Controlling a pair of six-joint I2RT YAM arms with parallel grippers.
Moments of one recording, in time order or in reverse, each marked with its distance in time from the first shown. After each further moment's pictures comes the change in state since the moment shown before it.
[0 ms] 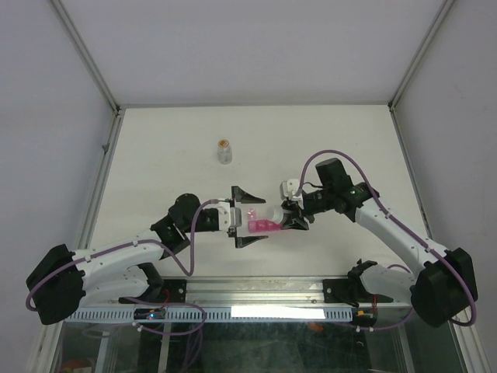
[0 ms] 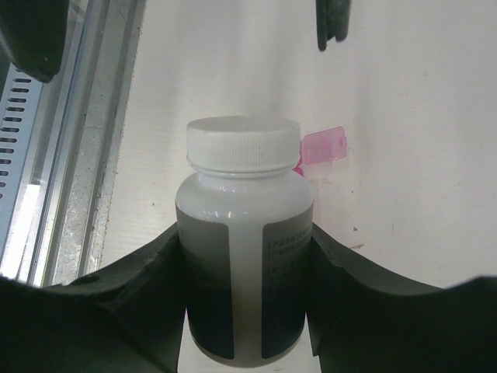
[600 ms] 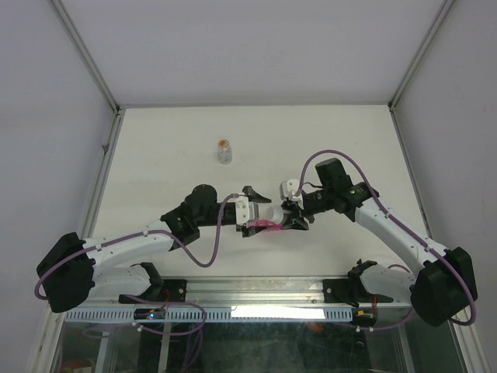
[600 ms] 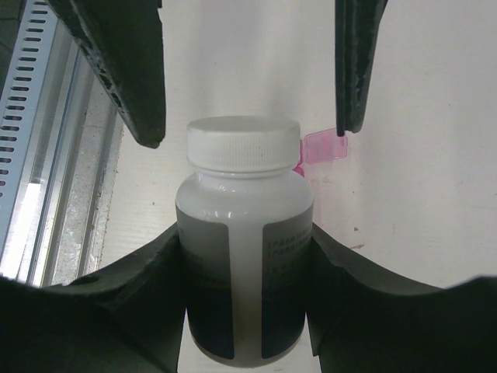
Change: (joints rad) left arm -0.024 0.129 0.131 -0.167 -0.072 0.113; right arm -0.001 0.010 0.000 -0.003 -0.001 -0.007
